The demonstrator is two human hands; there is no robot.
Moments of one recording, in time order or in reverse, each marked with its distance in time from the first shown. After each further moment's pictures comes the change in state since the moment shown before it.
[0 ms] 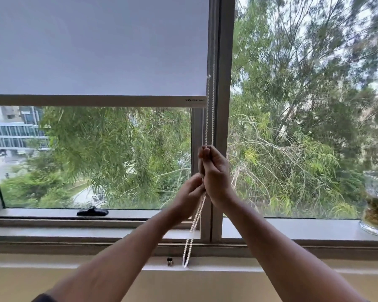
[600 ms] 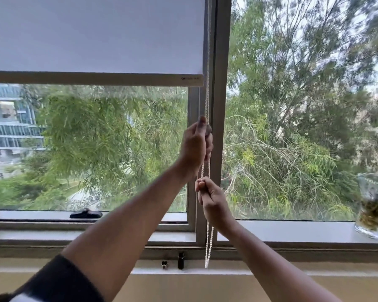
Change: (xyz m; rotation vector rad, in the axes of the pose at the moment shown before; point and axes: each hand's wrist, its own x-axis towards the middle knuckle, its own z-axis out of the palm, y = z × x) left_hand 0.072 0.109 0.010 -0.207 0.172 0.079; right_hand -0.040 0.057 -0.043 -0.307 -0.120 0.071
